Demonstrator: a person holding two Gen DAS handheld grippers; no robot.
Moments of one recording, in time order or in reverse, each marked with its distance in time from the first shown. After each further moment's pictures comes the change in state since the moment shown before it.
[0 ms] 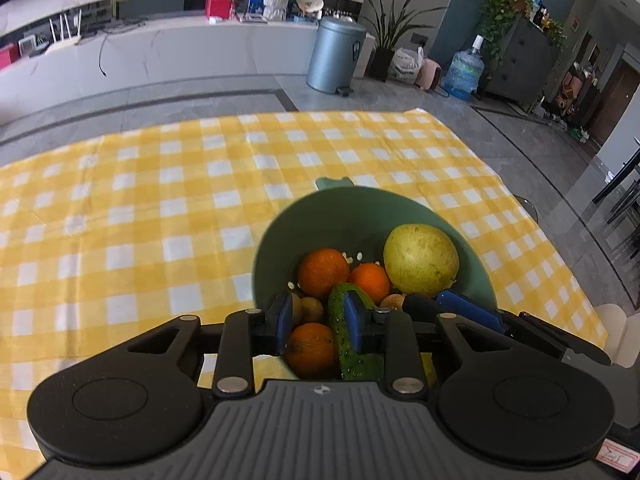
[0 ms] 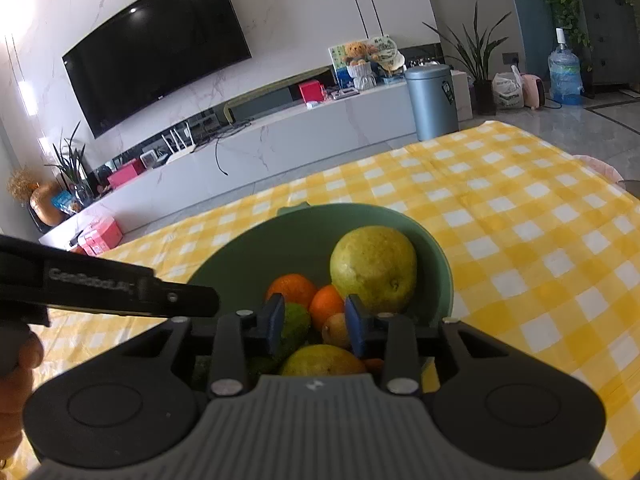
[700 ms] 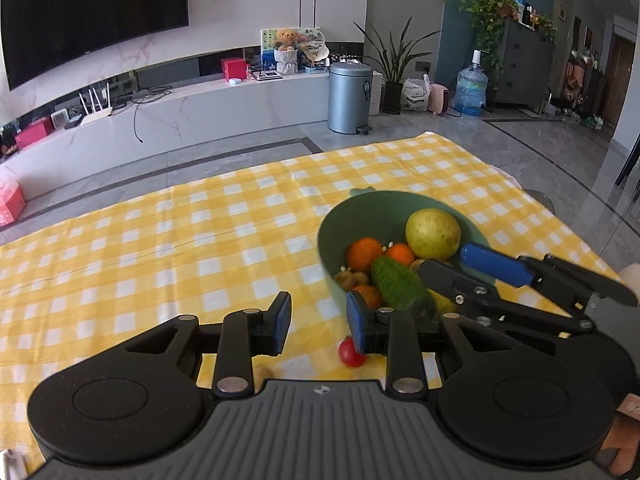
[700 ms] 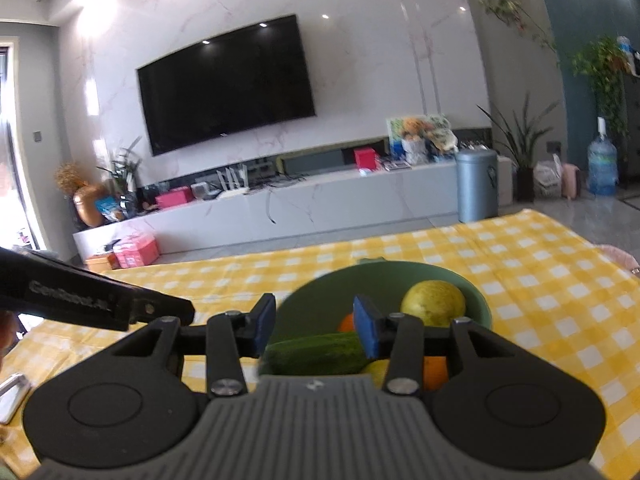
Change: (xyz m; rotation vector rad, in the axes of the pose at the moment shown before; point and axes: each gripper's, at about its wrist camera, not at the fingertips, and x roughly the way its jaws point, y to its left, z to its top) left arm -0.096 -0.004 -0.055 0.146 -0.140 0.141; right arm -0.074 0.050 -0.026 -0.192 -0.205 0.111
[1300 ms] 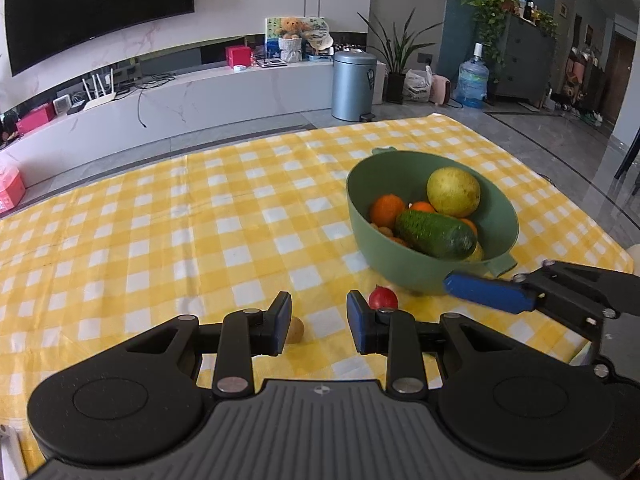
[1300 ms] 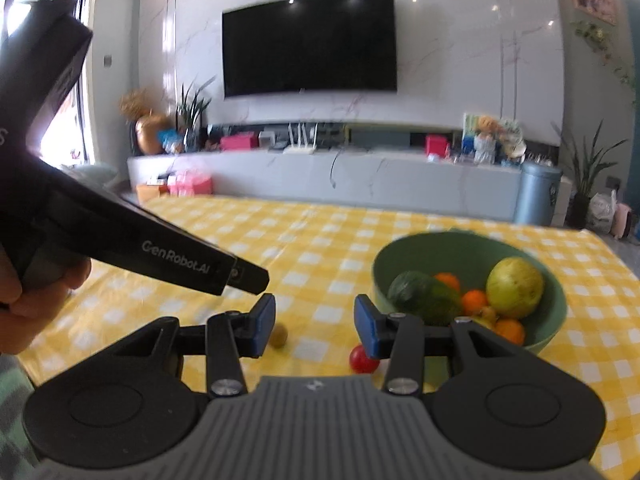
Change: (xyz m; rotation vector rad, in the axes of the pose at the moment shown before) left arm 0.007 0.030 -0.044 -0.009 0.017 -0.023; right arm -0.004 0.058 -0.033 -0.215 0.134 0.140
